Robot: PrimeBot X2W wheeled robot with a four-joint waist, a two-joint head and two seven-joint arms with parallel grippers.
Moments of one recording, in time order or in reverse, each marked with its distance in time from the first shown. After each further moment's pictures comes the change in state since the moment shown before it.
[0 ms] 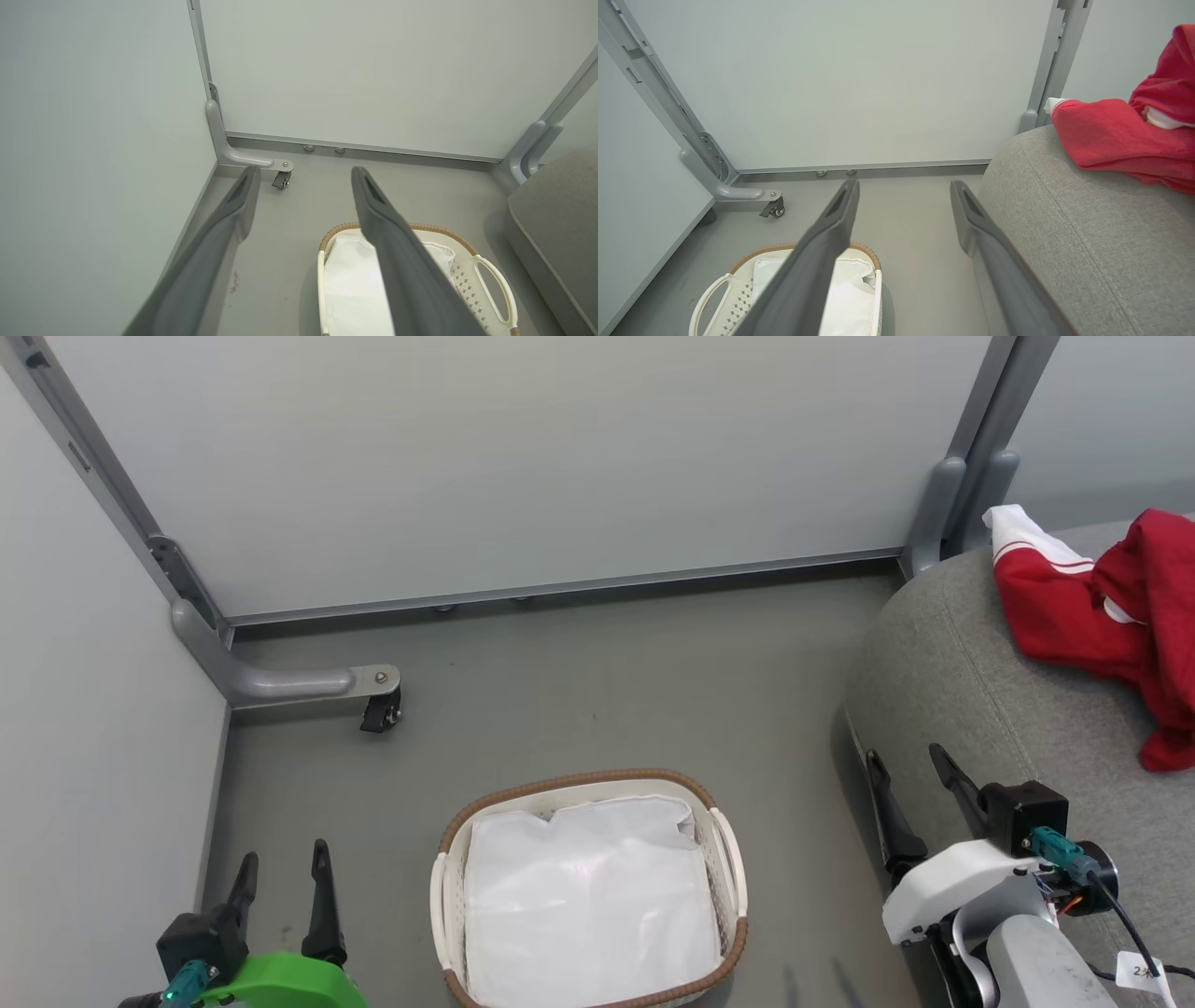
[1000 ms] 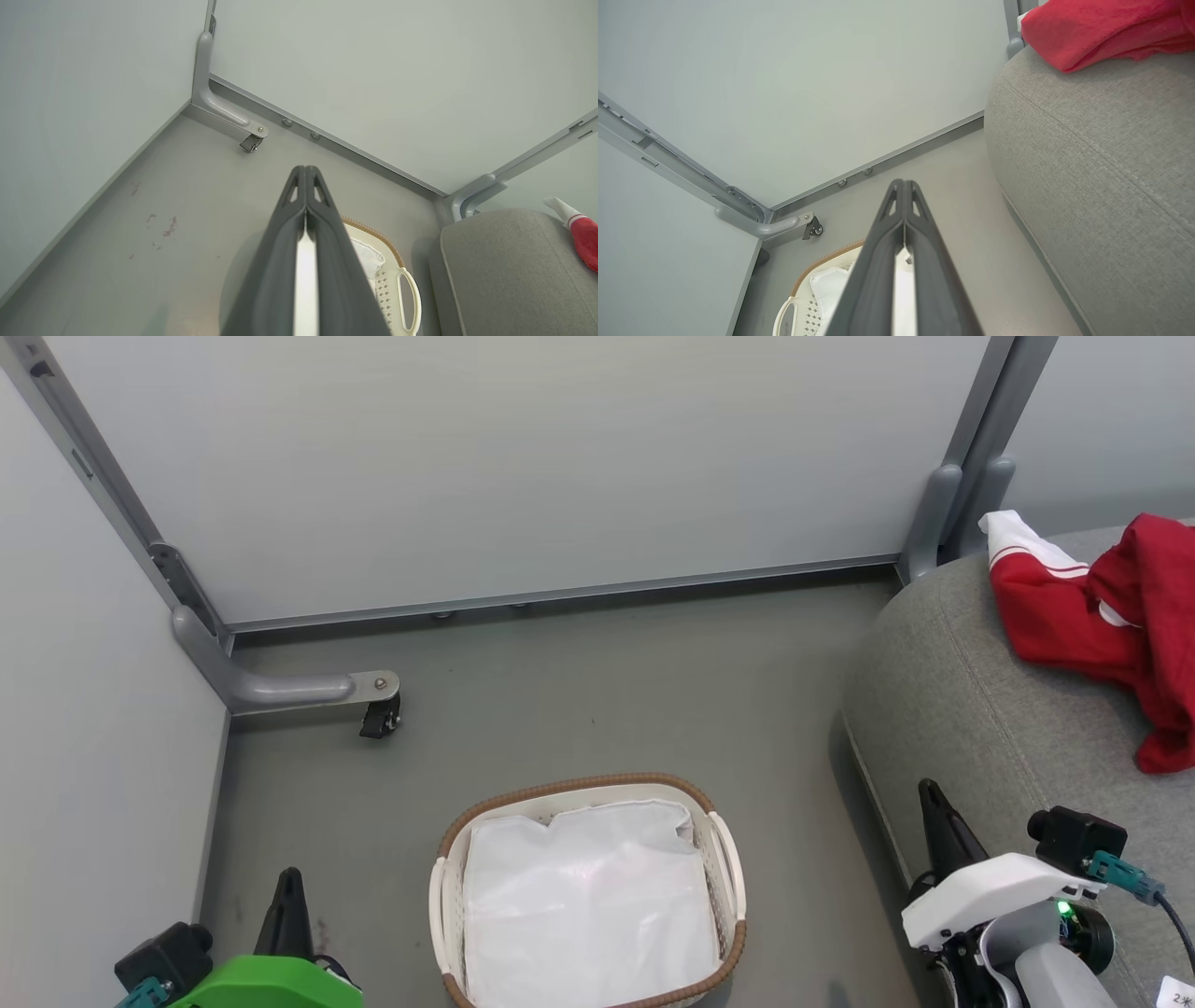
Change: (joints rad) left arm 0.018 -0.009 -0.017 -0.004 -0.381 0.000 0.098; right arm 0.056 0.010 -0.023 -0.027 0.357 0.000 0.097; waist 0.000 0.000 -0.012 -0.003
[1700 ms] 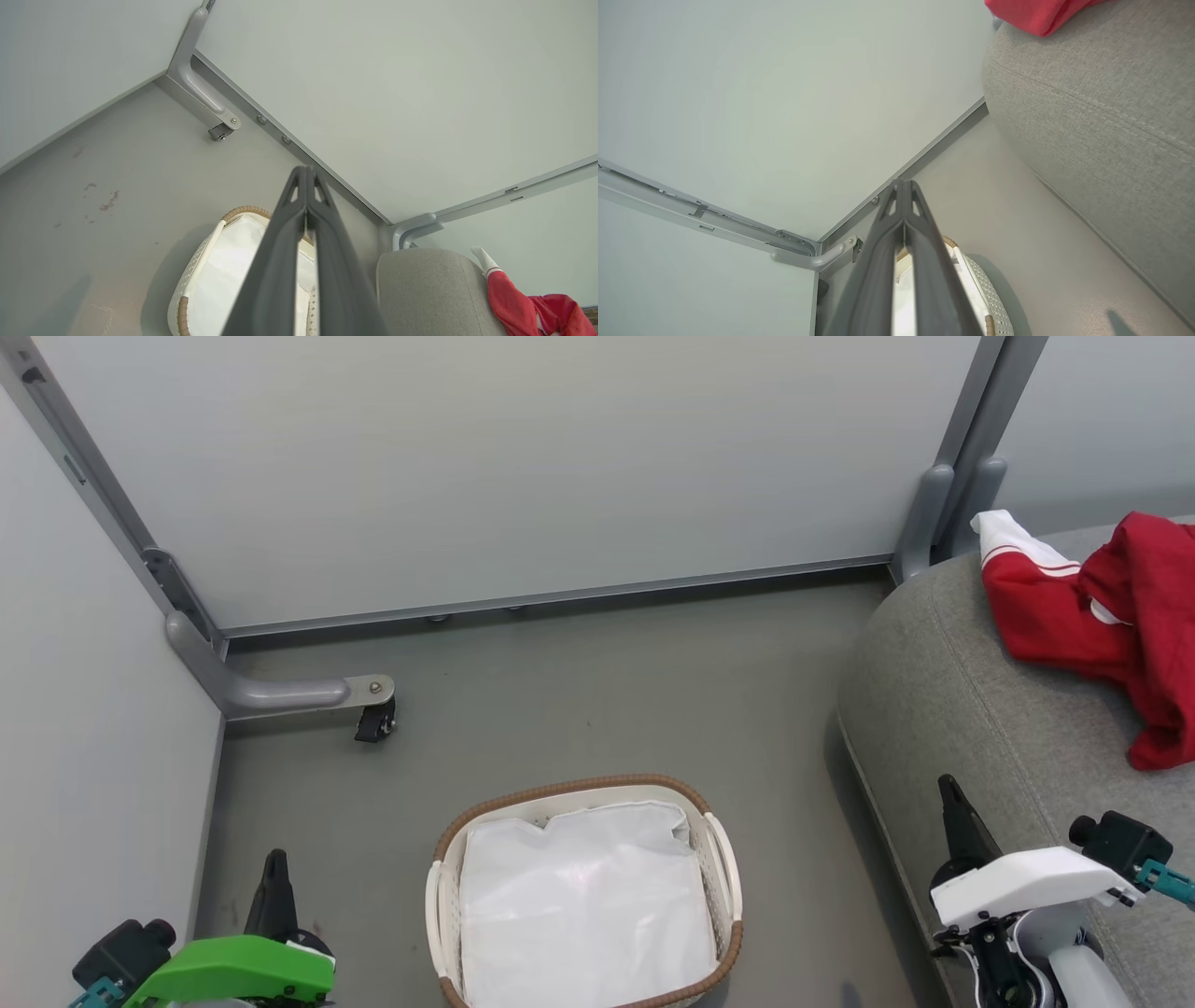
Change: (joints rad) left arm -0.012 0.000 0.025 -0.058 -0.291 0.000 0.078; right arm 0.019 -0.002 -0.030 -0.063 0.307 0.000 0.079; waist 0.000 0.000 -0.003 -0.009
